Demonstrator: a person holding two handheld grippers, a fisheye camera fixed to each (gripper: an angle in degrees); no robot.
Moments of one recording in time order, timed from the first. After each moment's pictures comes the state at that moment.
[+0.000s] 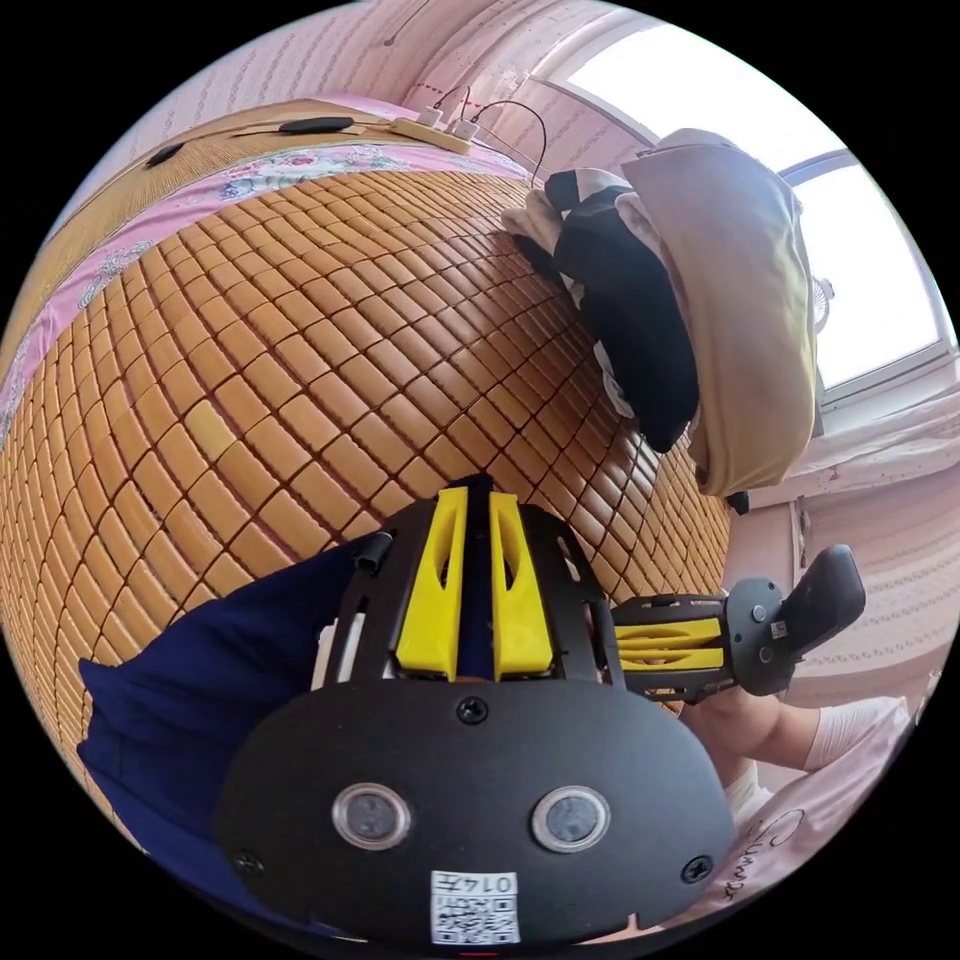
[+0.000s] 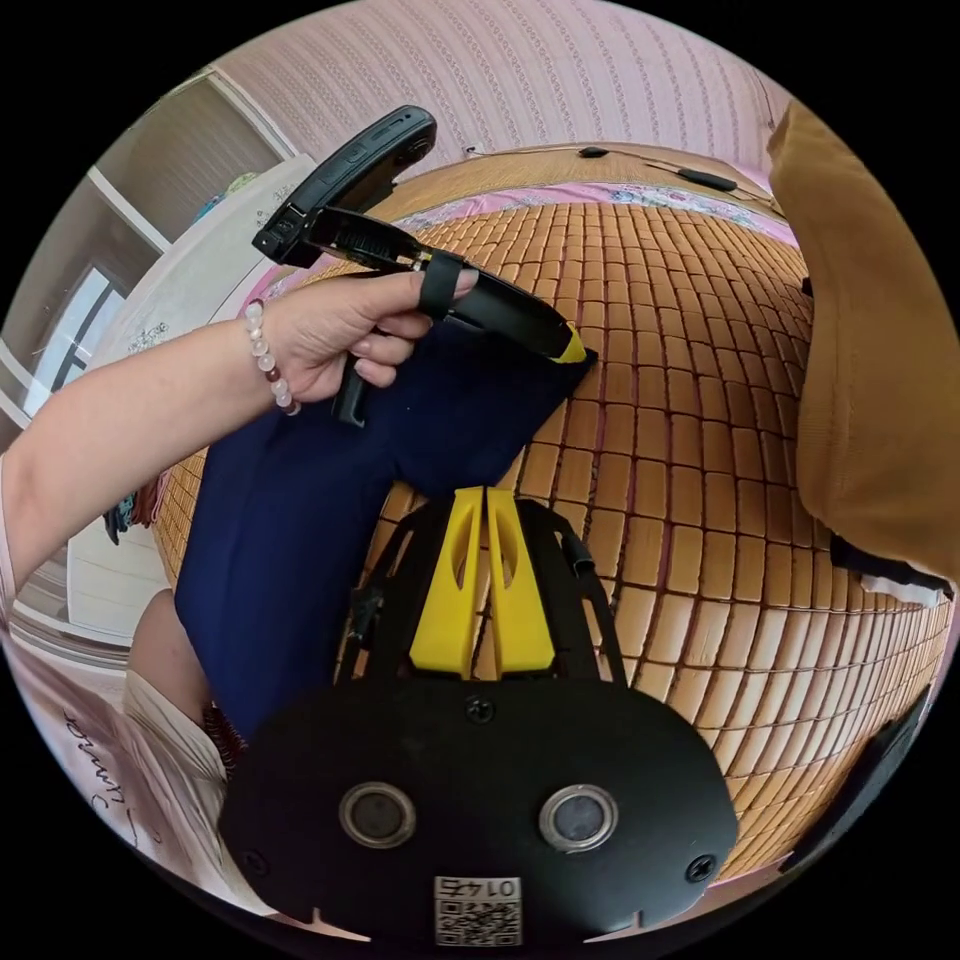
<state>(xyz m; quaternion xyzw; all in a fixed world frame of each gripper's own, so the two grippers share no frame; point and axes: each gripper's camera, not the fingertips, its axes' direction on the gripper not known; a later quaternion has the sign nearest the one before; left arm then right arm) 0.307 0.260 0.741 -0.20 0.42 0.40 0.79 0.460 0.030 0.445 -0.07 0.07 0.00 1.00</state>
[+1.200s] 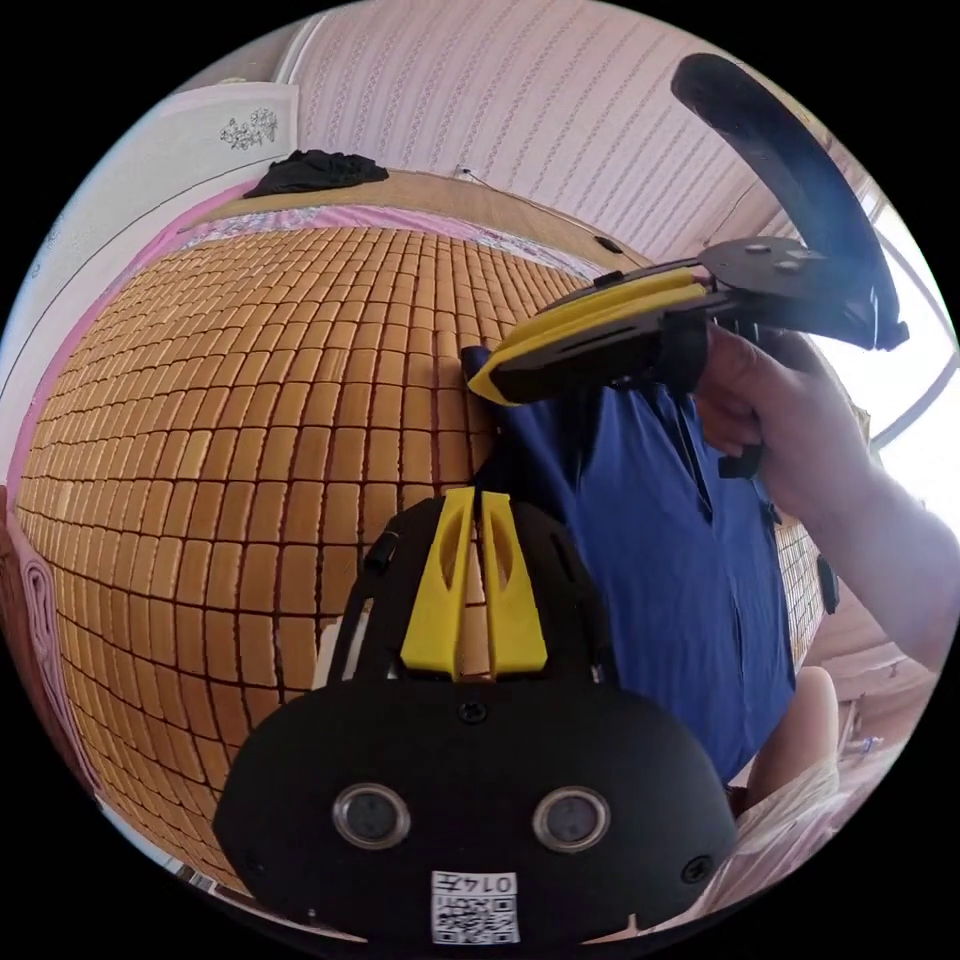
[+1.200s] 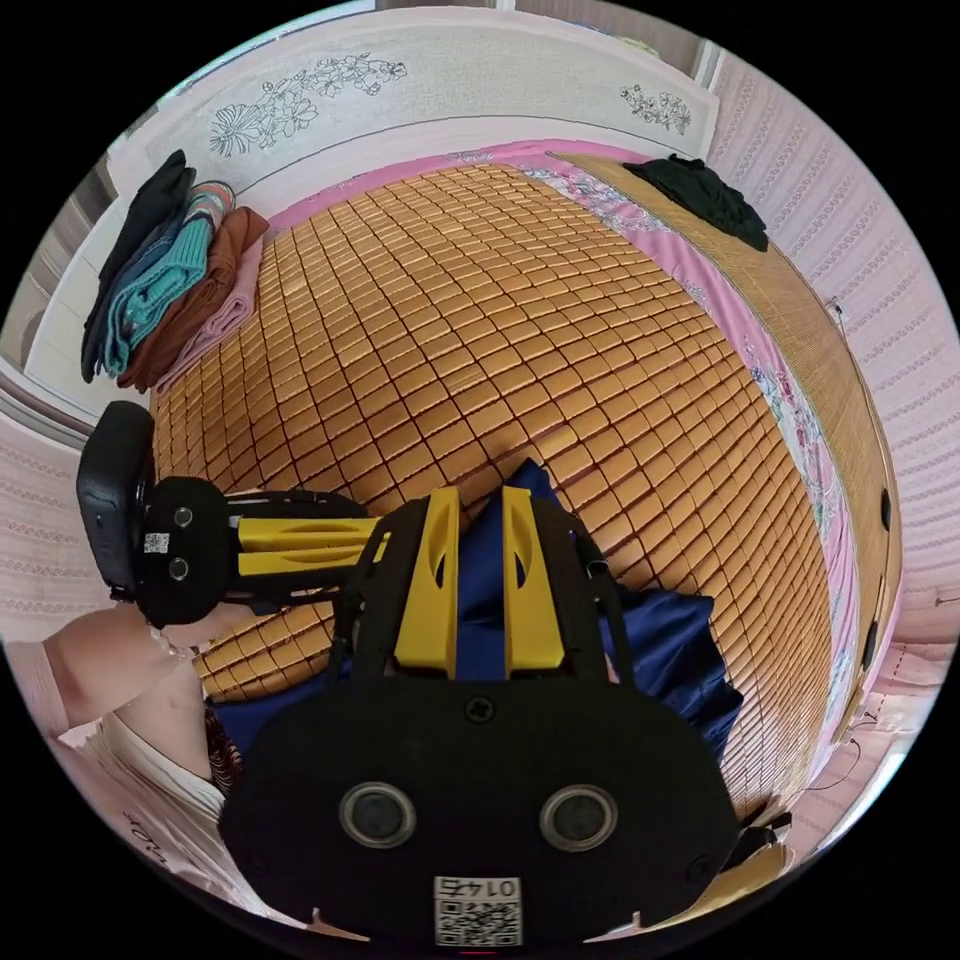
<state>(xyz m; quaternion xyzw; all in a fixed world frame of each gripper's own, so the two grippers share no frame) -0.466 0.332 0.717 -0.06 0.26 0.09 0.96 -0.050 -0.169 0.744 -0.20 0.08 -0.37 0.91</state>
